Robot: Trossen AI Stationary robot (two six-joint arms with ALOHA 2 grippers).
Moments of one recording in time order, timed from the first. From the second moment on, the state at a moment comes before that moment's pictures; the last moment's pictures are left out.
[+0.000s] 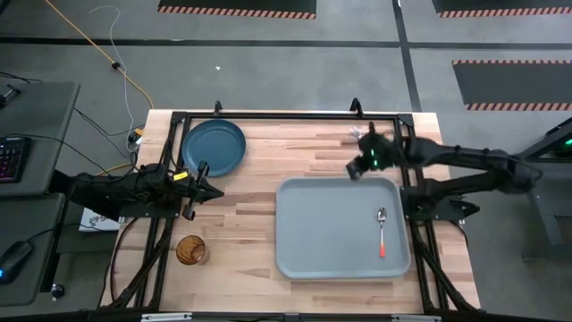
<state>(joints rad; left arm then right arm) -0.02 0.00 0.01 0.03 0.12 -0.05 -0.28 1.04 0.79 -0.73 0.15 0.65</state>
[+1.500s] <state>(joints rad) -0.02 0.00 0.01 0.03 0.12 -0.05 -0.89 1.49 0.74 -0.69 0.11 0.28</state>
